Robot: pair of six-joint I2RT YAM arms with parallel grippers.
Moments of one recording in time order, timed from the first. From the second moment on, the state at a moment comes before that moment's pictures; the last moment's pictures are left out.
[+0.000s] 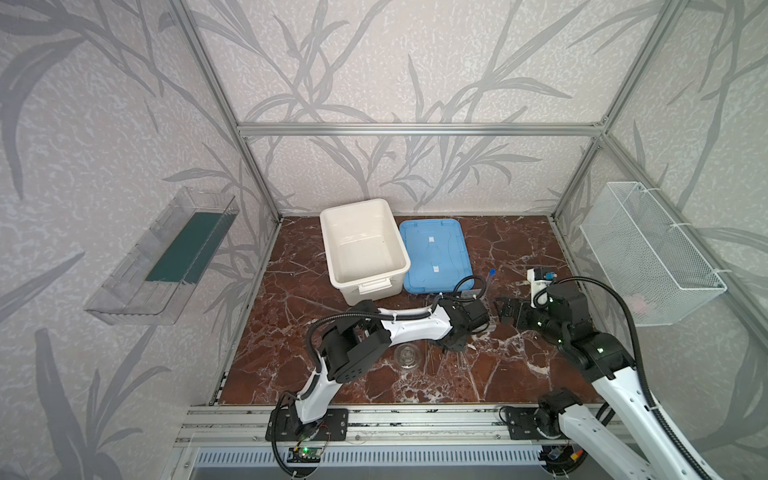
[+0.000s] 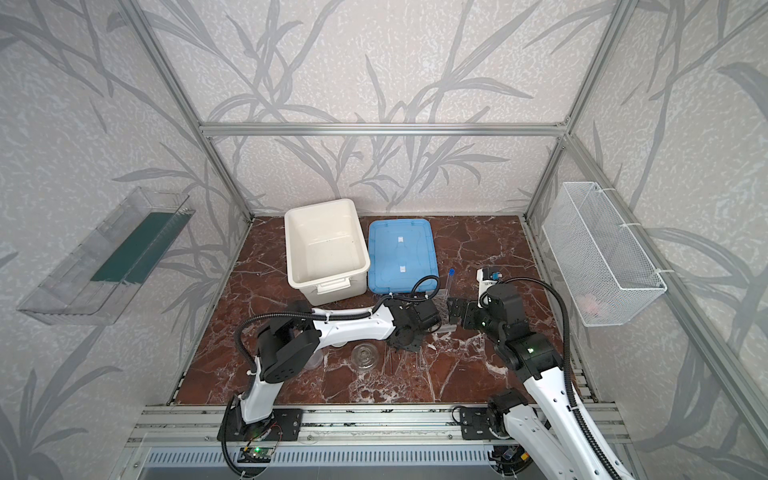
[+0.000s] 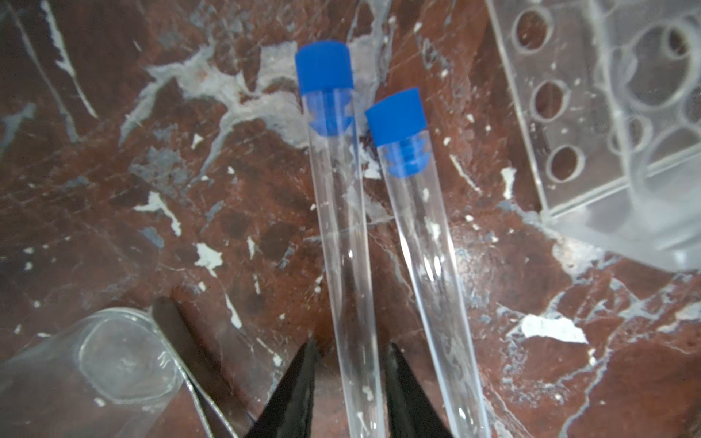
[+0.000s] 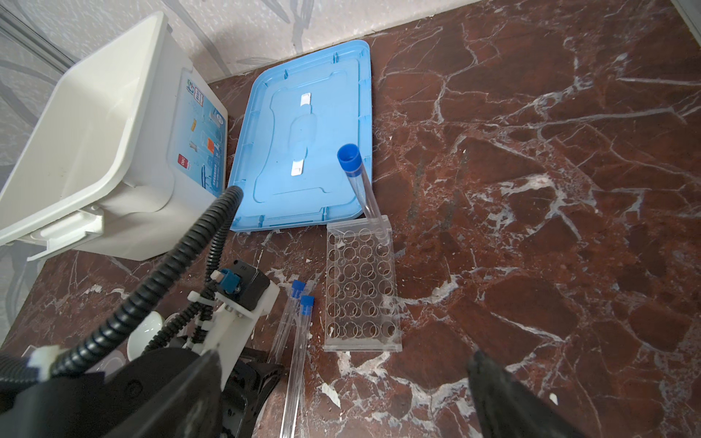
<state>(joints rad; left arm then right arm) -1.11 2.09 1.50 -0.79 -0.17 -0.79 0.30 0.69 0.71 -0.65 -0.05 0.39</state>
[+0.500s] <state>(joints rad) -1.11 2.06 1.47 -0.78 -0.14 -0.81 0.30 0.68 0.70 -0.66 -0.05 0.42</state>
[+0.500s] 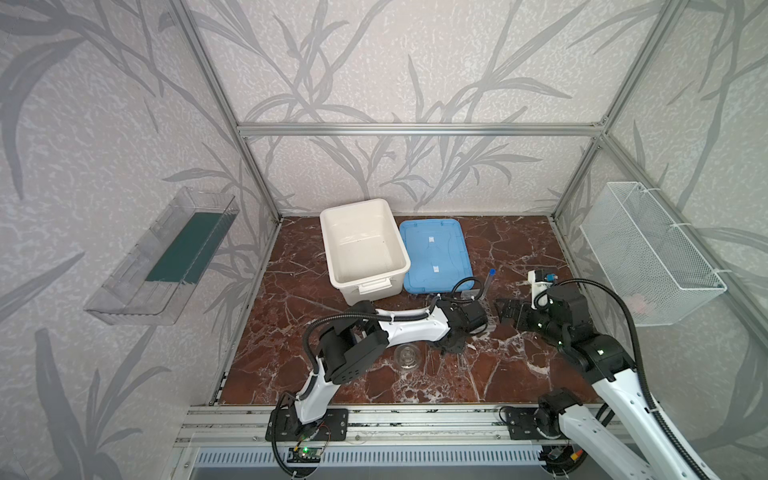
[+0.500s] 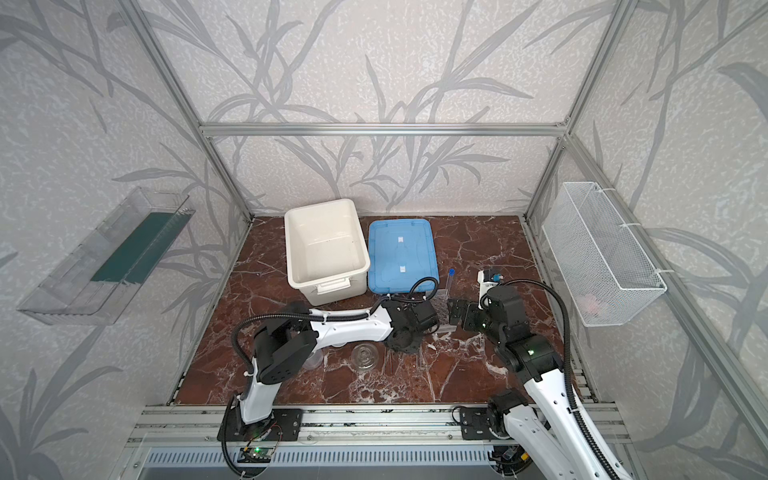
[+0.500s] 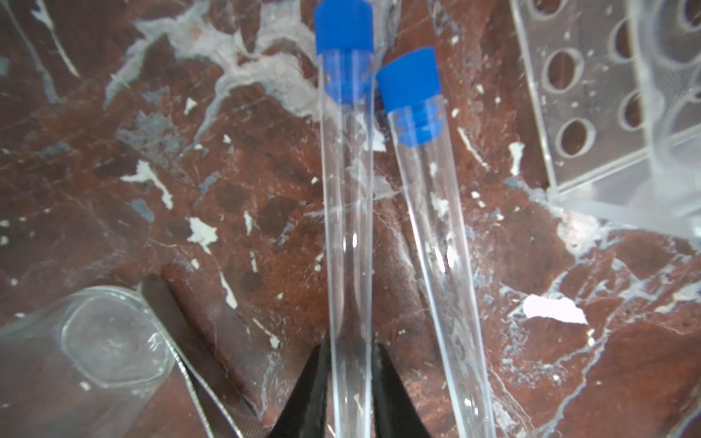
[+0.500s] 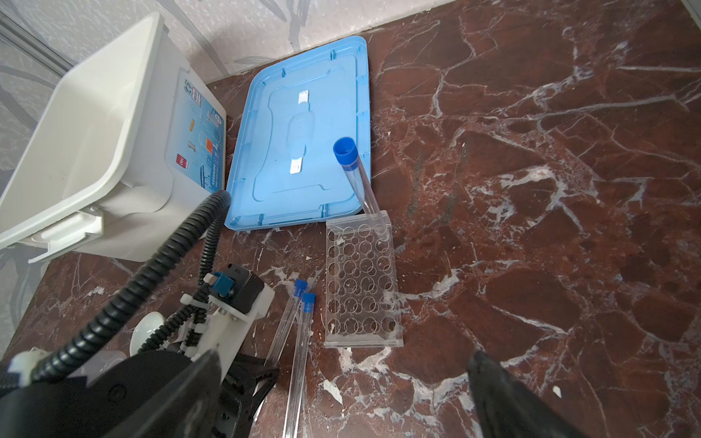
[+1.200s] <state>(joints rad) -1.08 1.88 1.23 -0.53 -0.11 -0.80 0.28 0.67 0.67 -0.65 -0.10 0.44</state>
